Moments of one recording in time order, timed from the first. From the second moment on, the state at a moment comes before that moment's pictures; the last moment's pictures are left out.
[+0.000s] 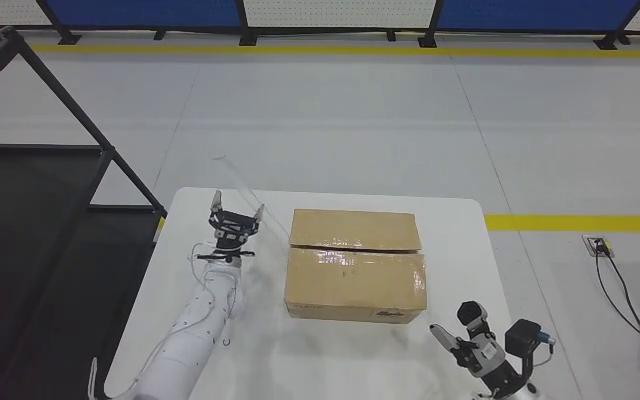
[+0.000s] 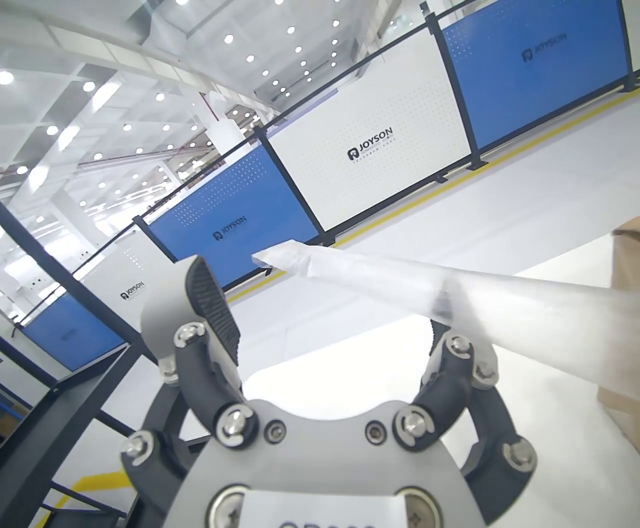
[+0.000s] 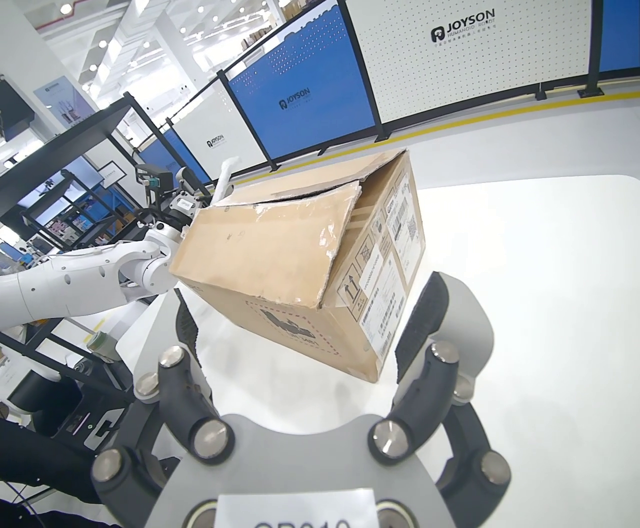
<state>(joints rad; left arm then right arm) 0.51 -1.42 -1.05 -0.40 1.49 0.35 0.77 -1.66 -1.17 1.60 -1.80 -0.84 -0.54 -0.08</state>
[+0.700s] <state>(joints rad) 0.73 -1.33 -1.23 -0.63 1.45 0.43 0.71 -1.59 -1.16 1.58 -1.81 -0.85 -0.58 -0.01</state>
